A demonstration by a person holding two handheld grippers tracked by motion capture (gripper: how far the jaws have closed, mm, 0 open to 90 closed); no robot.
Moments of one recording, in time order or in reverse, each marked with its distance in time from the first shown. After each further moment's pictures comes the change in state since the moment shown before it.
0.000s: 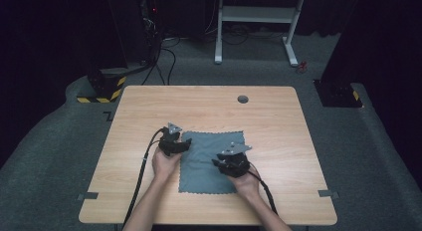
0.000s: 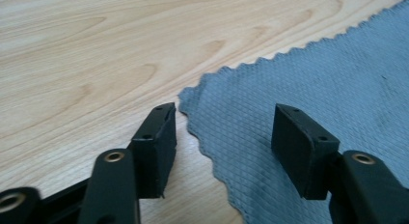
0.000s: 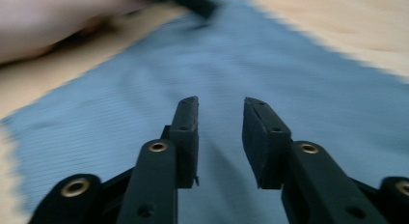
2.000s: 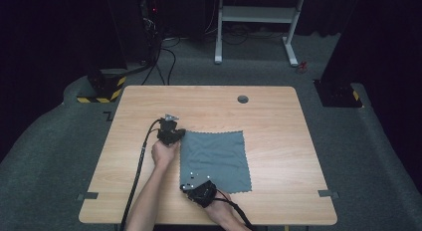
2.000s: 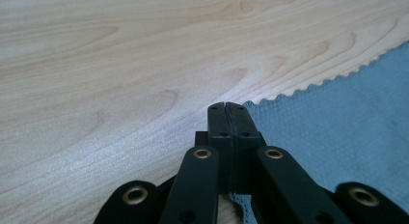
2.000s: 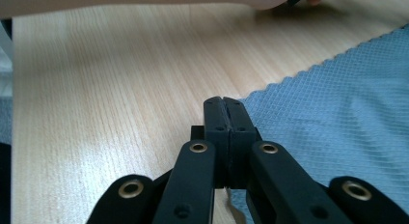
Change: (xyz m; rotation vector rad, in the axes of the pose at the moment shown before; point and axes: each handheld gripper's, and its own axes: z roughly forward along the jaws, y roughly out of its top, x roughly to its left) left arm 0.026 0.025 0.010 0.040 -0.084 -0.108; right arm 0.114 0.002 0.028 0.019 0.130 -0.247
